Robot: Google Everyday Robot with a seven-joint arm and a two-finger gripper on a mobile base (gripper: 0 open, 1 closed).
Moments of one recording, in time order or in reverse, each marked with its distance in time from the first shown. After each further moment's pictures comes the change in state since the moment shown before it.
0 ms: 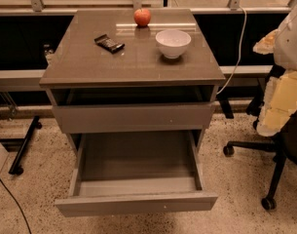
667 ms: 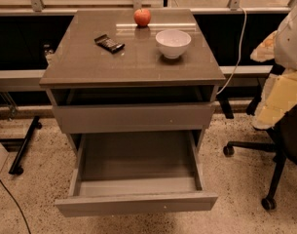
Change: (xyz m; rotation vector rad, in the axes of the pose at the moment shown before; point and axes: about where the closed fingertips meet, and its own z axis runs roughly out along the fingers) arm -0.001 -0.001 -0.002 0.010 -0.003 -0.001
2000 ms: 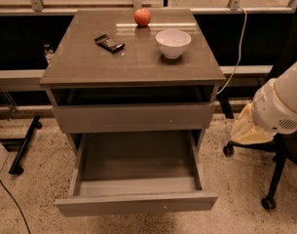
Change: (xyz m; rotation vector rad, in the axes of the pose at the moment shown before) arm 0.032 0.038 0.120 -0.130 -0.093 -0.047
